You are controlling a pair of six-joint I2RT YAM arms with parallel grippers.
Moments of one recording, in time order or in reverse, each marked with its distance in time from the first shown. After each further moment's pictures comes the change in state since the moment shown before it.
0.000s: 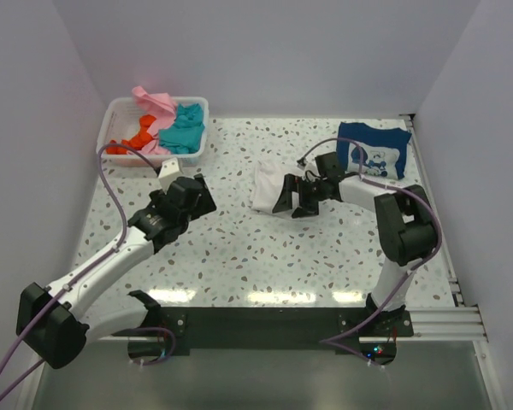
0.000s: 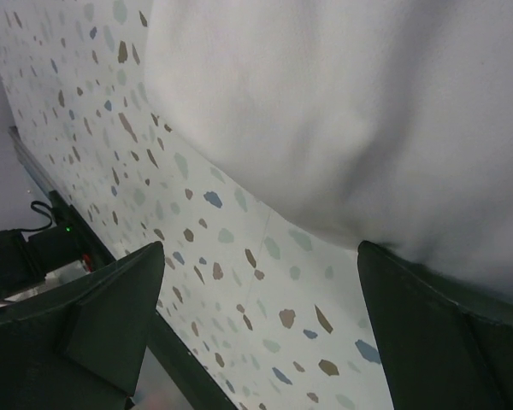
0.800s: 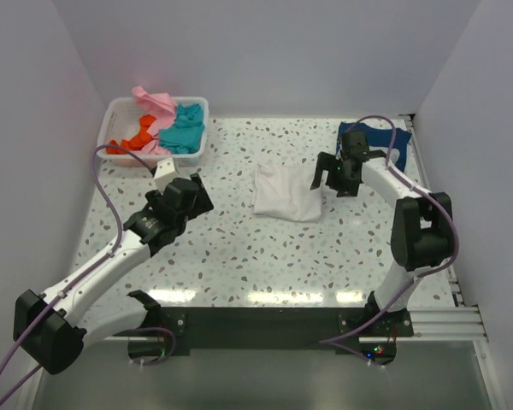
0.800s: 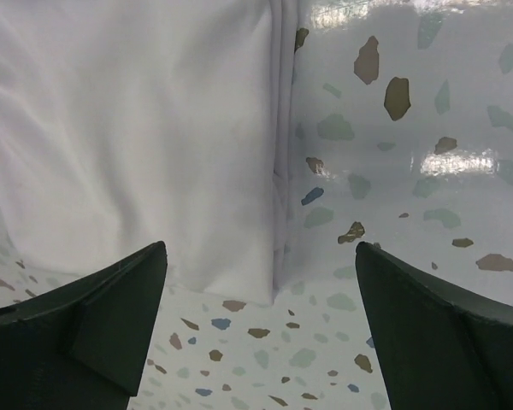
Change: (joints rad) left arm 0.000 -0.043 -0.005 -0.006 -0.027 -0.002; right arm -0.145 -0.129 0.174 -0.336 0.550 -0.011
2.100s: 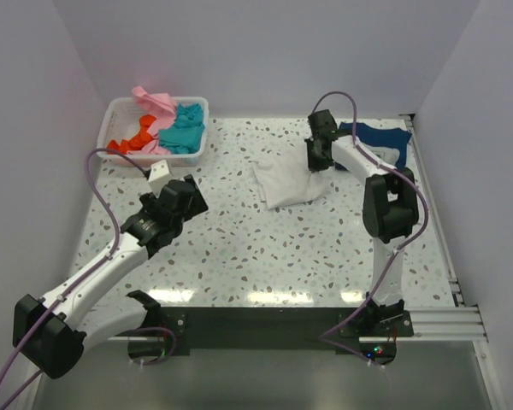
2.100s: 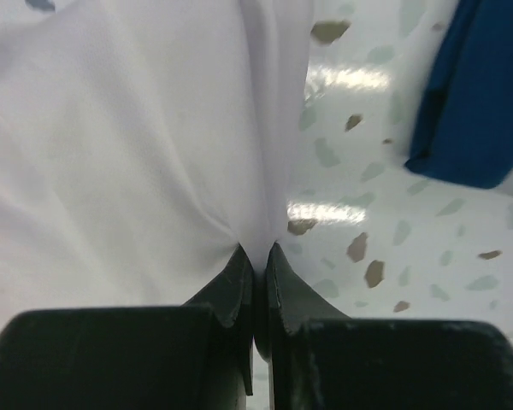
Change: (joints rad) left arm 0.035 -0.025 -0.033 -0.002 -0.027 0.000; right arm 0.123 0.359 0.410 -0.069 0.232 -0.185
